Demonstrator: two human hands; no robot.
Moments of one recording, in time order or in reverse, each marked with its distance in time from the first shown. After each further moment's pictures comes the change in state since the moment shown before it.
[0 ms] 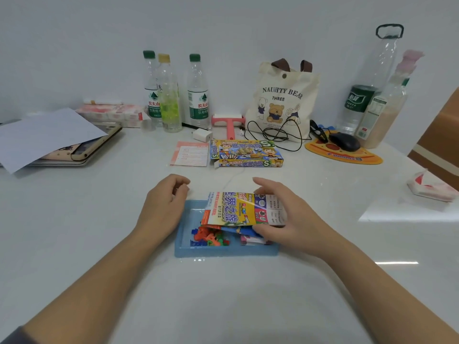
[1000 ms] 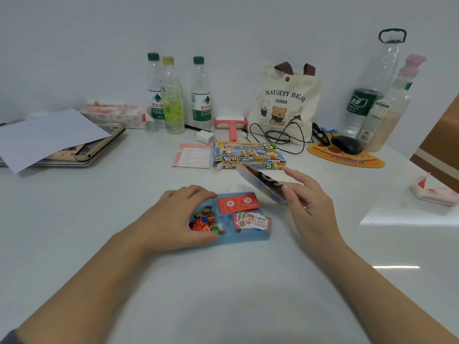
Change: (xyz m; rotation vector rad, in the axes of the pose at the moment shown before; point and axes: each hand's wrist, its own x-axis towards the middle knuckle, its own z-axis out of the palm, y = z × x) left_hand -0.008 0.008 -0.020 0.453 -0.457 0.480; right_hand 0.008 0.018 0.005 -0.047 0.534 0.046
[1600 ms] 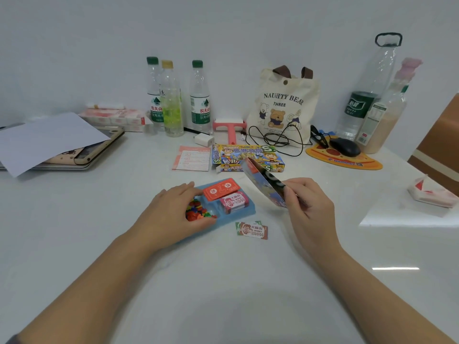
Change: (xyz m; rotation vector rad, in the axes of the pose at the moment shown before) left_hand 0.007 -0.006 0.005 0.009 0.052 -0.241; right_hand -0.001 -0.005 0.004 0.021 0.153 -0.094
